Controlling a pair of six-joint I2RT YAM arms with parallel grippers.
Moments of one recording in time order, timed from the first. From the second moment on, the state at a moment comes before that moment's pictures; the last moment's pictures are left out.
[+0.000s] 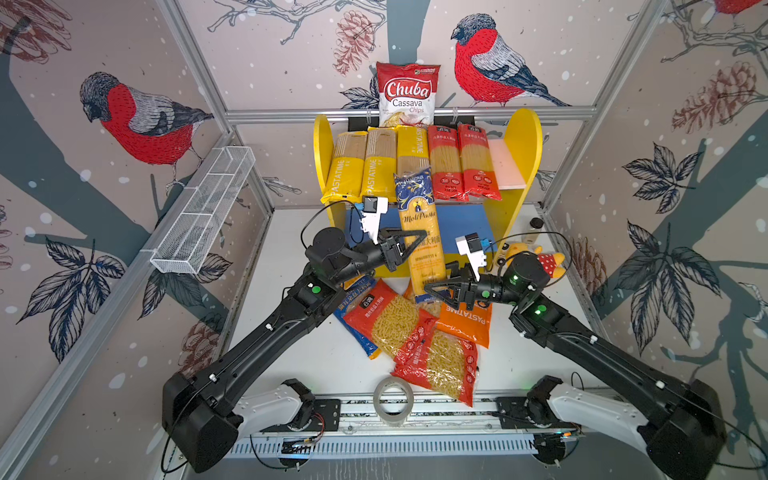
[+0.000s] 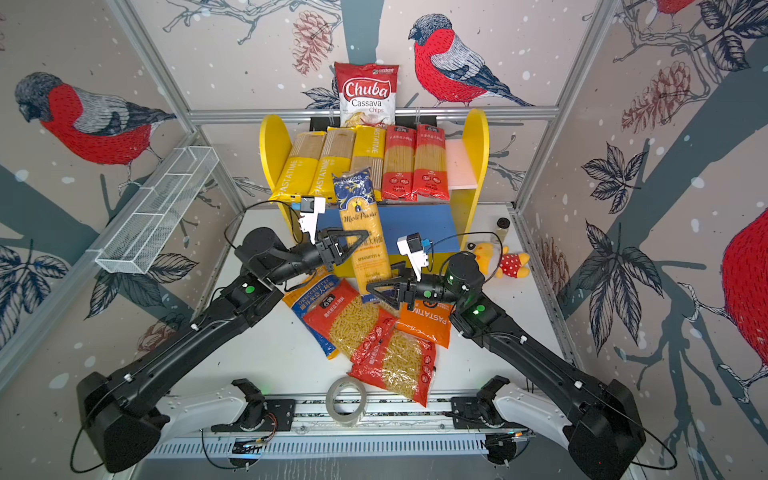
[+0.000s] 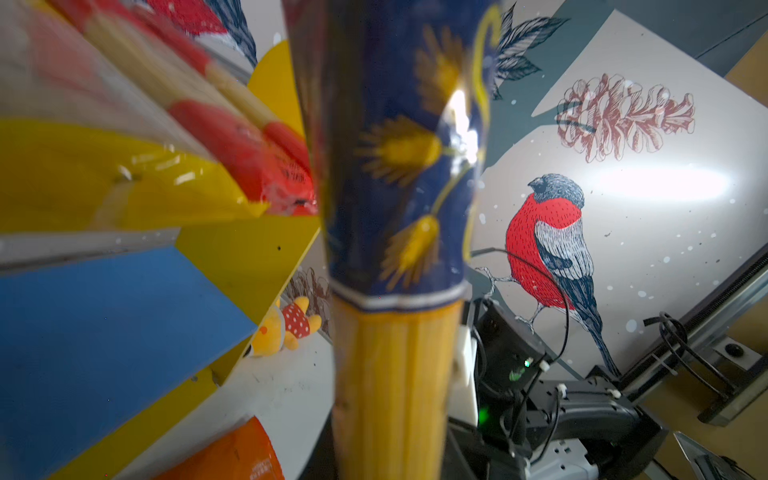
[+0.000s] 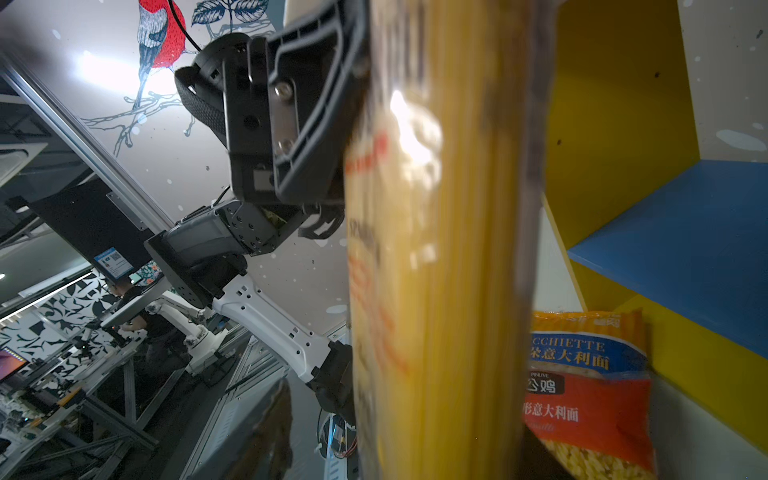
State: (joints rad) left arm -0.64 1.16 1.09 0.27 0.52 -0.67; right arm 0.67 1.01 0.72 0.38 -0.81 0.56
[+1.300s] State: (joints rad) left arm -0.68 1.32 1.18 0.50 0.42 -0.86; right arm 0.71 1.00 0.48 1.08 -0.35 1.00
